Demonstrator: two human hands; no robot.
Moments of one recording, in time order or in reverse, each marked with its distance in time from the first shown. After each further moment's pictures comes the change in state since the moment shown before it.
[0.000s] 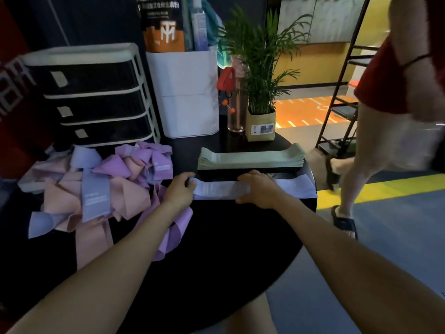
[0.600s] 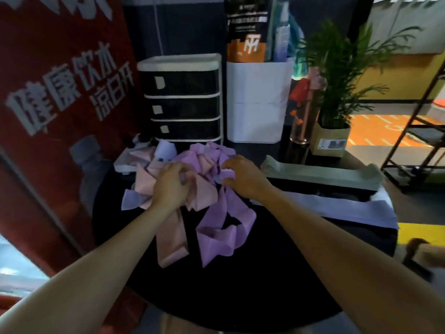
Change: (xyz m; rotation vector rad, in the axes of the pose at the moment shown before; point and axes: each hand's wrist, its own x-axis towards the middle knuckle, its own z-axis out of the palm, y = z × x) left_hand -0.036 -0.065 -0.144 0.358 0.297 0.046; right_hand 0.044 -0.169 0.019 0.166 0.128 -0.442
